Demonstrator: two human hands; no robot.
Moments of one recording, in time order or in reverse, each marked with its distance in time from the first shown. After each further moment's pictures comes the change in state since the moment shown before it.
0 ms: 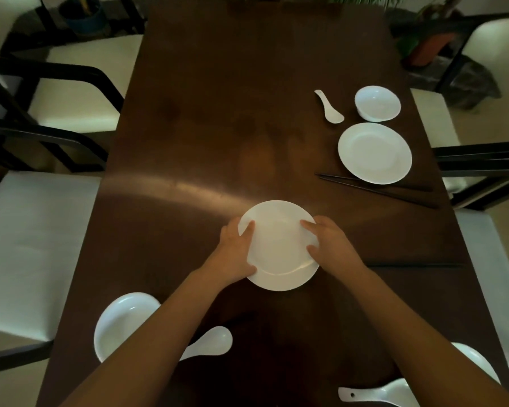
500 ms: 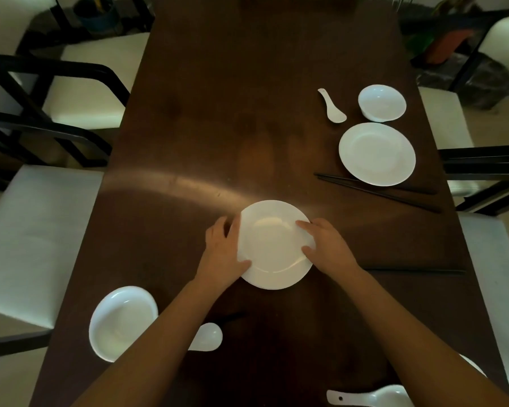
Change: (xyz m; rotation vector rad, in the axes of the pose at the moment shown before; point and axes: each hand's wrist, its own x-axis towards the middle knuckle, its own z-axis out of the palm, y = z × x) left_hand -0.007 0.001 0.014 -0.090 0.240 -0.142; right_hand 0.004 0.014 0.002 0.043 -0.030 -0.039
